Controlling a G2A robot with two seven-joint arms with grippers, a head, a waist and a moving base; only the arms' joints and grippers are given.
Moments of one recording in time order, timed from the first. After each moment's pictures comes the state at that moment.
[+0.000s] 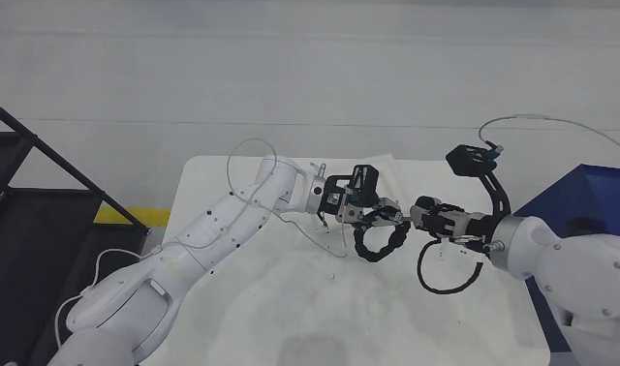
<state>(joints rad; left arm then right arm) 0.62 -1.23 -0.58 -1.23 1.34 -1.01 0.34 -1.21 -0.86 1.38 -2.35 -0.37 0.62 1.20</state>
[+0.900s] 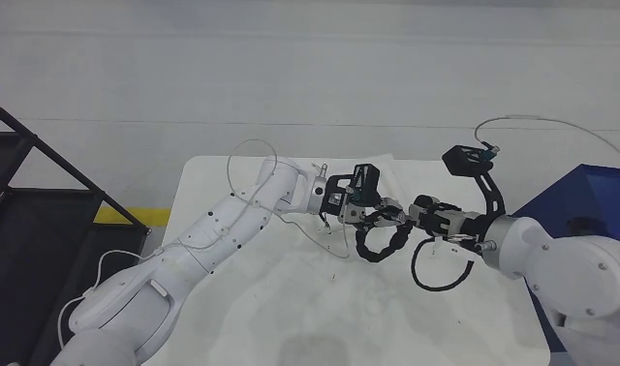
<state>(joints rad) 0.63 -1.24 -0.58 -1.23 1.31 -1.01 0.34 -1.19 -0.85 1.32 -2.35 -0.42 0.65 1.17</state>
